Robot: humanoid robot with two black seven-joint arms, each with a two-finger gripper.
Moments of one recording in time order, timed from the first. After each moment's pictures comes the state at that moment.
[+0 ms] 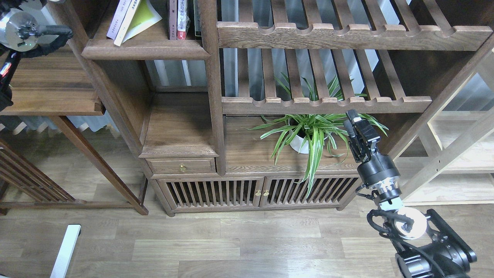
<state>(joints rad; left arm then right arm) -1.17 0.45 -0.86 -0.89 0.62 -0.05 0.02 0.11 -0.20 1.28 1.06 0.20 0.58 0.00</state>
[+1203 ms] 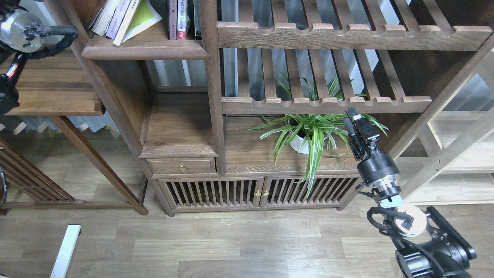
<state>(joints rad) -1.15 0.43 -0.88 -0.91 0.58 -0.05 -0.29 0.13 -0.20 1.28 1.04 0.20 0.58 0.00</state>
